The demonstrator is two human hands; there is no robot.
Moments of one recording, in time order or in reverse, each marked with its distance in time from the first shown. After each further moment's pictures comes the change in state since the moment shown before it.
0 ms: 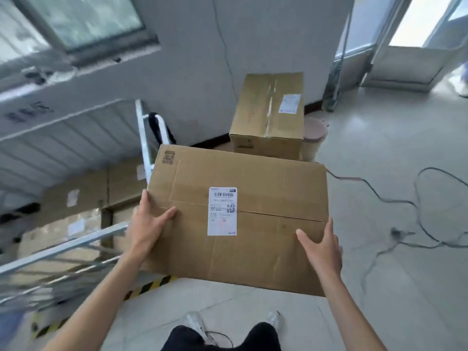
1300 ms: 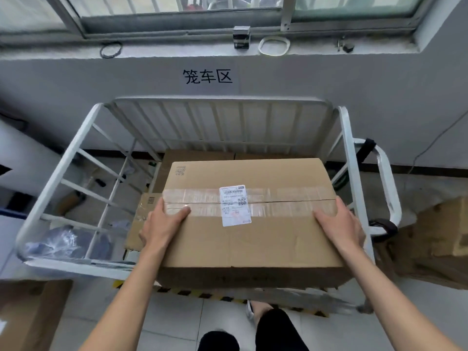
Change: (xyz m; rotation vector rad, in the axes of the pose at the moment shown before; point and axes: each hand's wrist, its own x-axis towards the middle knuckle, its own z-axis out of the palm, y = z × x) left_hand 0.343 -0.492 -0.331 -0.091 0.147 -0.541; right_hand -0.128 -0.493 0.572 -0.437 -0.216 -0.480
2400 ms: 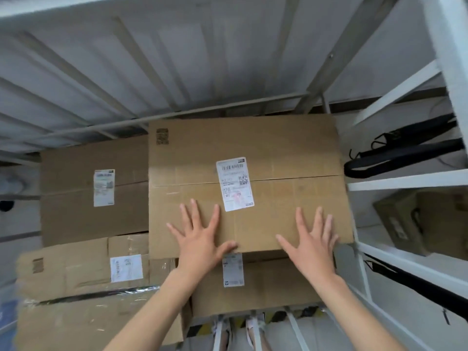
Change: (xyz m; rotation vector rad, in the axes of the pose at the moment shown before) left_hand 0.250 0.063 0.425 0.728 -0.479 0.629; right_hand 0.273 0.097 0.315 -0.456 -0.304 0.102
